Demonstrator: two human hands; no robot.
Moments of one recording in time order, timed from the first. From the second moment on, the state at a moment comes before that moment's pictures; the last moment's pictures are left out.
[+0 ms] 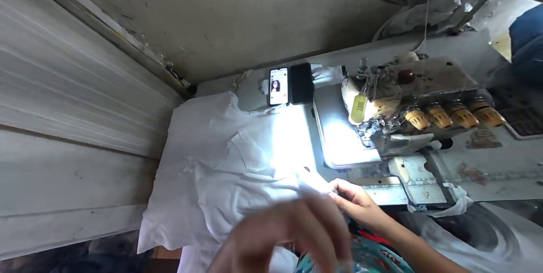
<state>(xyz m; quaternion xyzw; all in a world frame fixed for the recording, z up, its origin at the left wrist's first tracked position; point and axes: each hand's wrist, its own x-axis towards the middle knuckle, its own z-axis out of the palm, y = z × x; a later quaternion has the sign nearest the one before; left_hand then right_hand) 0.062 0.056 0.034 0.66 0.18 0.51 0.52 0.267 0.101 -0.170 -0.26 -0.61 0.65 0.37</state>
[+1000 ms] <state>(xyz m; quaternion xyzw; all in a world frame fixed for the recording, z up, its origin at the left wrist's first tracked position) 0.001 0.286 -0.105 0.57 0.79 -0.04 0.21 0.264 0.115 -0.227 -0.30 -0.83 0.31 0.35</state>
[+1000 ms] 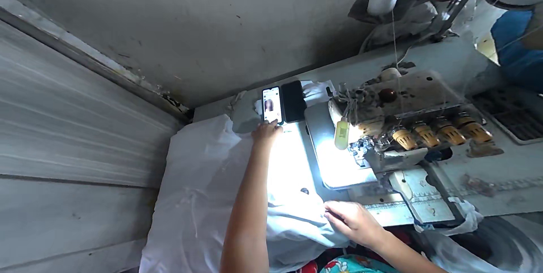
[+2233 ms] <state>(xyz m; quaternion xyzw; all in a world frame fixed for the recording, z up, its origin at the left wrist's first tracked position) 0.005 0.278 -0.110 0.55 0.81 0.02 0.20 0.265 0.114 -0.229 -0.30 -0.83 0.30 0.36</state>
